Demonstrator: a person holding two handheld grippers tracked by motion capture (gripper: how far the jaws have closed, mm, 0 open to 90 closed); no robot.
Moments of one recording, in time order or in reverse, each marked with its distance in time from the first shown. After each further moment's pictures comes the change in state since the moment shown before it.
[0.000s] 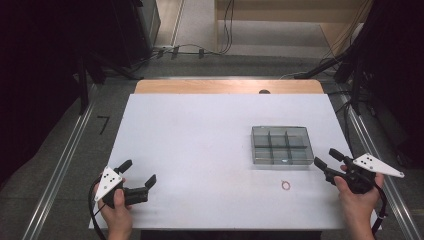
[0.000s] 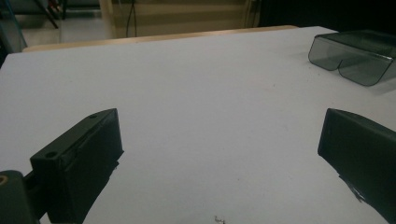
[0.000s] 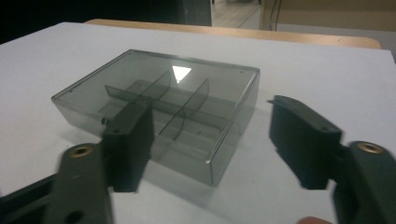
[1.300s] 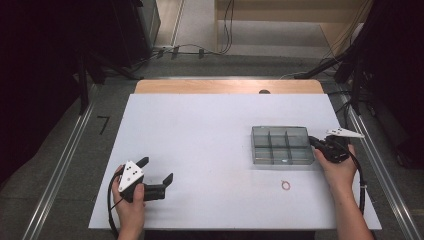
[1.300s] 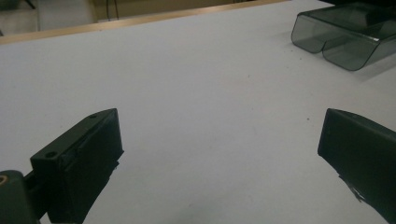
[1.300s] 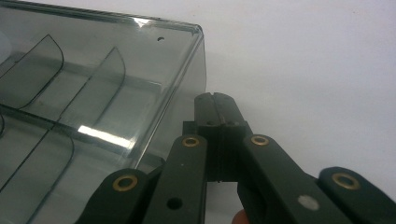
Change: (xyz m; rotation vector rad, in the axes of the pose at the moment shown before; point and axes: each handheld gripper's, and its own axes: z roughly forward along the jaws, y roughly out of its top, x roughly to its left) left arm -0.035 0.021 0.032 0.107 -0.035 0.042; right arm -0.037 0.009 0.097 0.270 -0.127 0.062
